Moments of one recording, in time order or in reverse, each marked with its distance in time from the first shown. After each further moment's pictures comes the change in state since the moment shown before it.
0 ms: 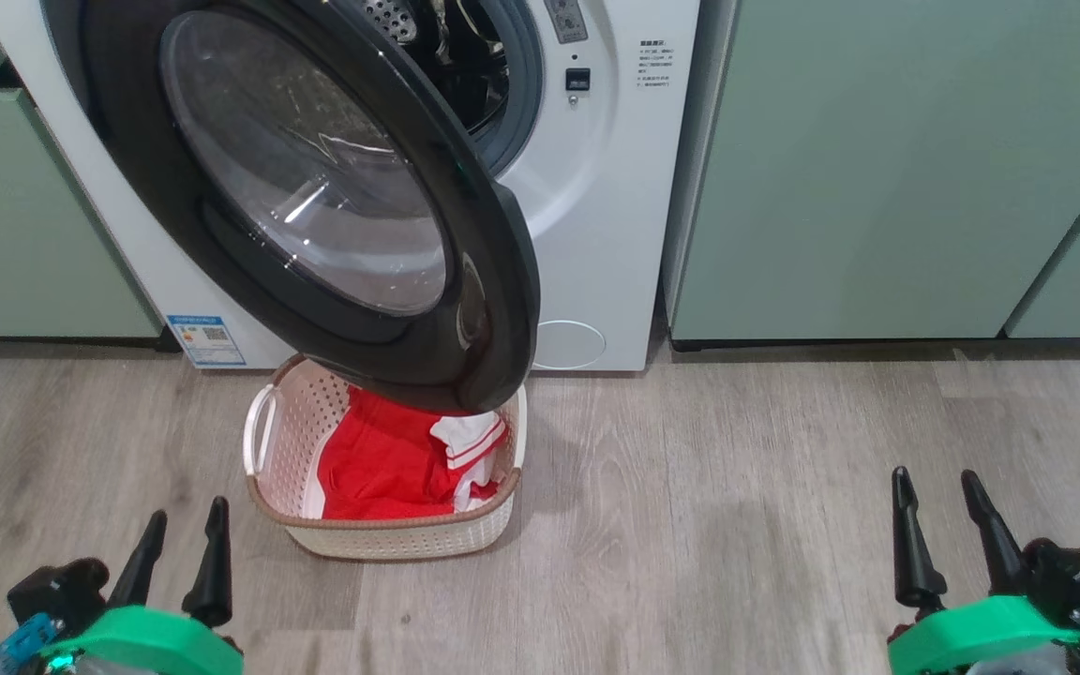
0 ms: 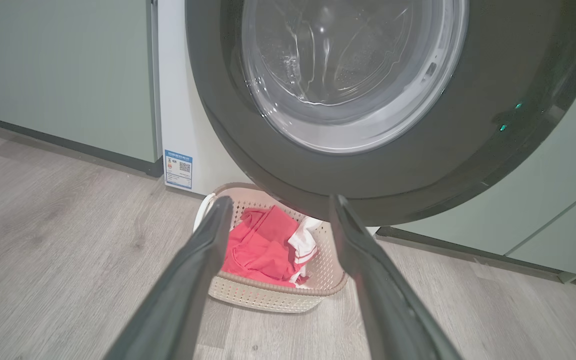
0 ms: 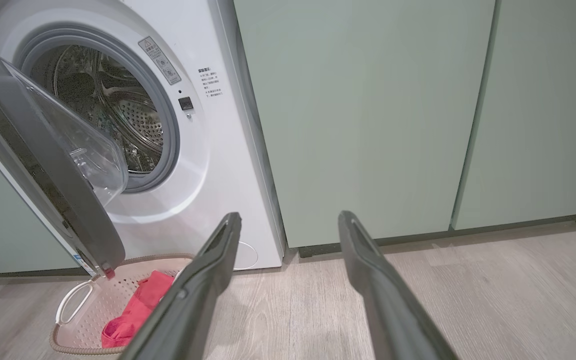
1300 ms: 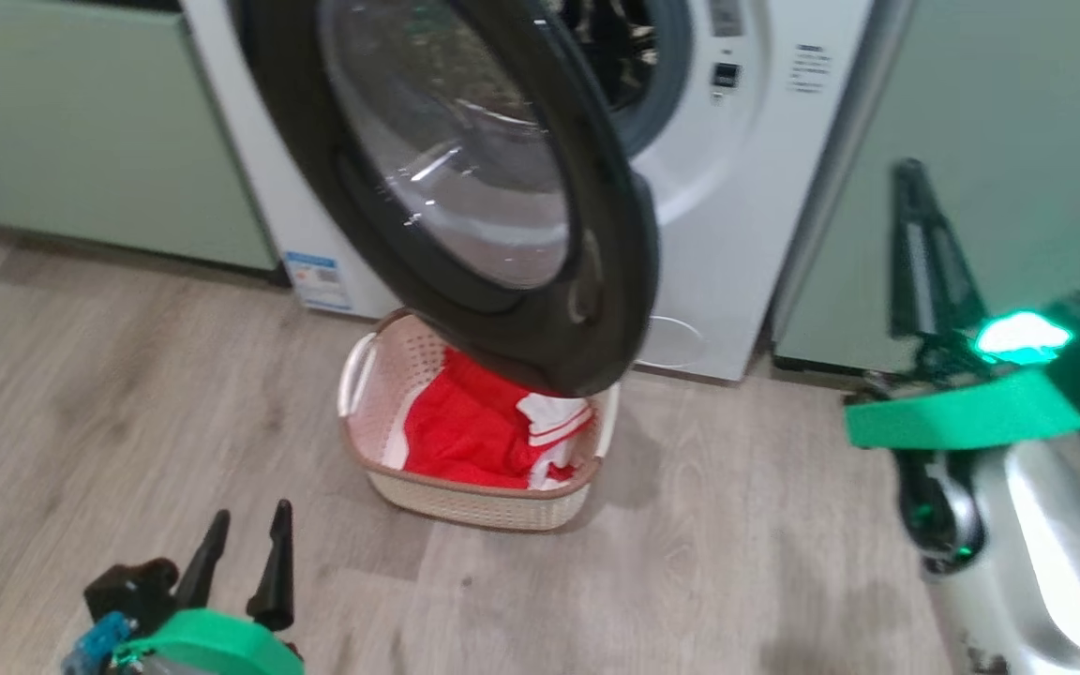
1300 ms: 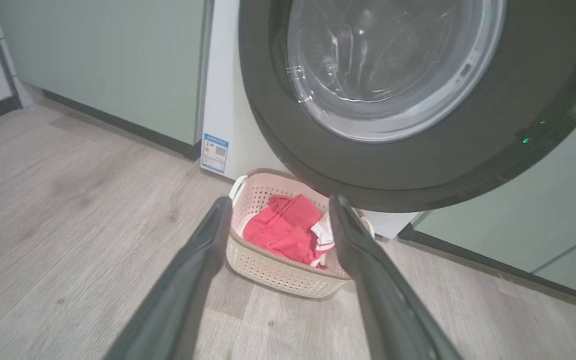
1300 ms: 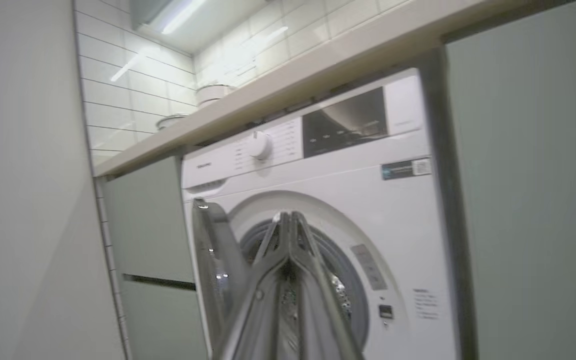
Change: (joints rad) left arm 0.010 -0.095 0.013 -0.019 0.123 -0.002 0.000; right arm -0.346 -0.050 0.170 -0.237 0.156 0.000 0.000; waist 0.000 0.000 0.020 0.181
